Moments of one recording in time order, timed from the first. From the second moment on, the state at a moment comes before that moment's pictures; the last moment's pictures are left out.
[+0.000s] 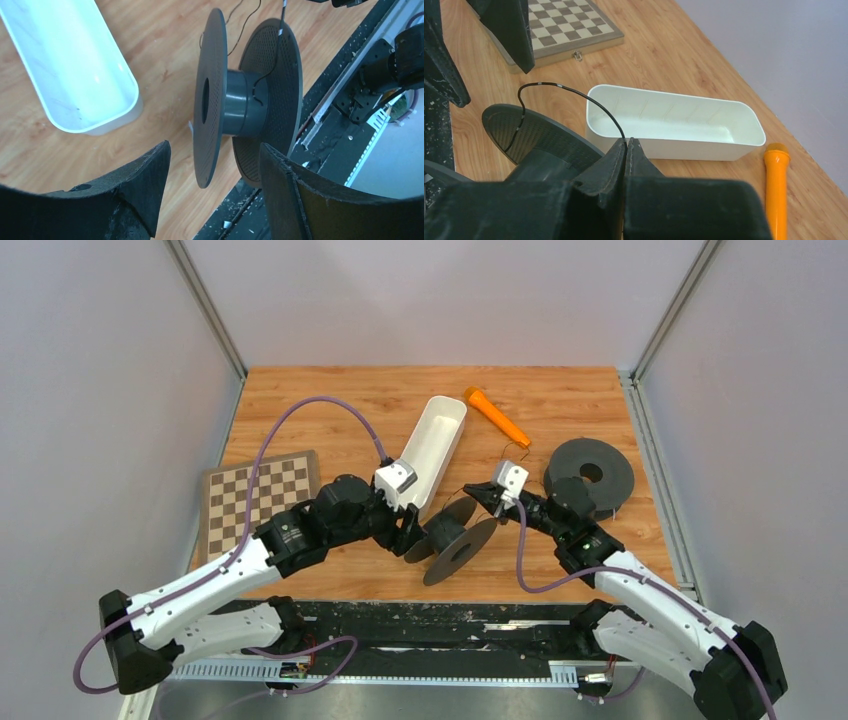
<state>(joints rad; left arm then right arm) -0.95 0.93 0.89 -0.42 0.02 -0.22 0.61 0.88 0.53 0.32 -0.47 -0.30</state>
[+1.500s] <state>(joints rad) -0.95 1.03 0.73 -0.18 0.10 -0.26 0.90 0.94 0.40 0.40 -0.15 -0.52</state>
